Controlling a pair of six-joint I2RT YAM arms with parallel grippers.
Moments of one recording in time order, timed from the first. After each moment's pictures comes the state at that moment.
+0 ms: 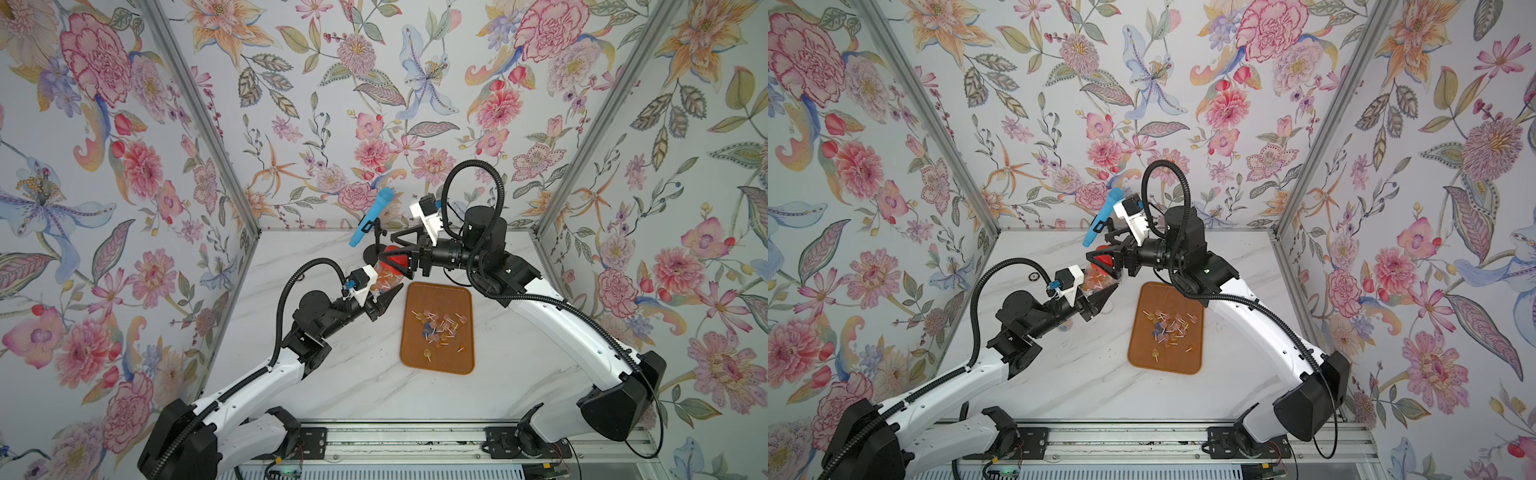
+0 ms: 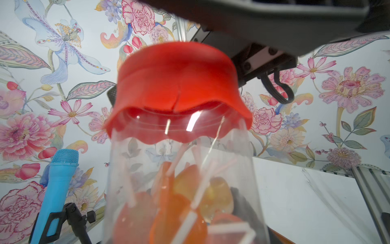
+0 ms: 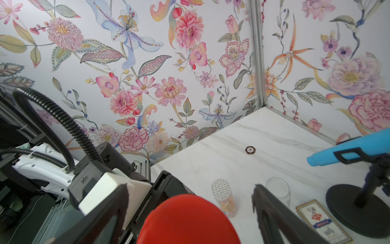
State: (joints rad) left arm -0.63 1.10 0.64 0.65 0.32 0.10; right arm 0.66 1.47 1.54 -0.17 -0.64 0.28
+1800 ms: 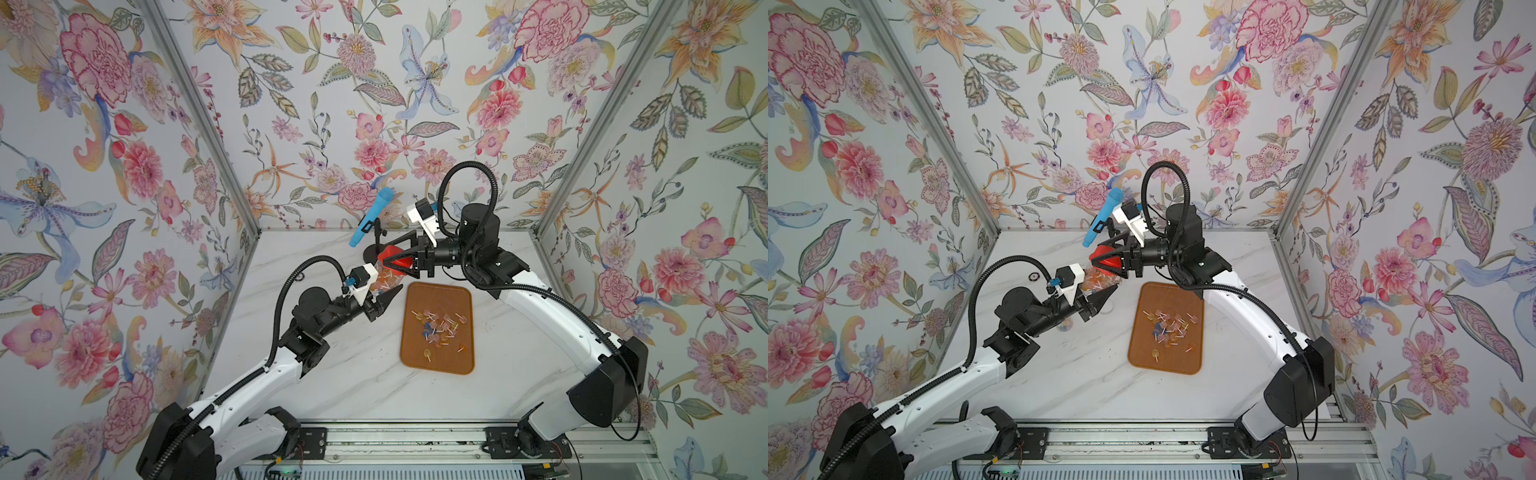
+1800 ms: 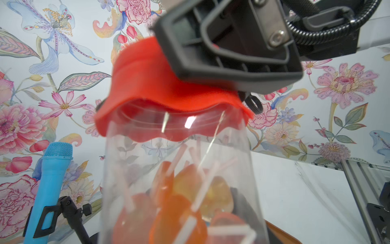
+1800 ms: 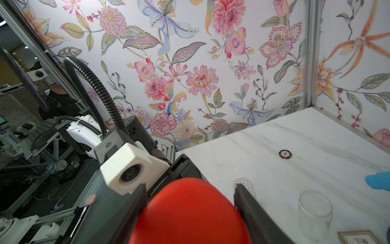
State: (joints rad) left arm -0.62 1.09 0.68 0.56 0.40 0.07; right arm 0.61 1.56 1.52 -0.06 -1.02 0.25
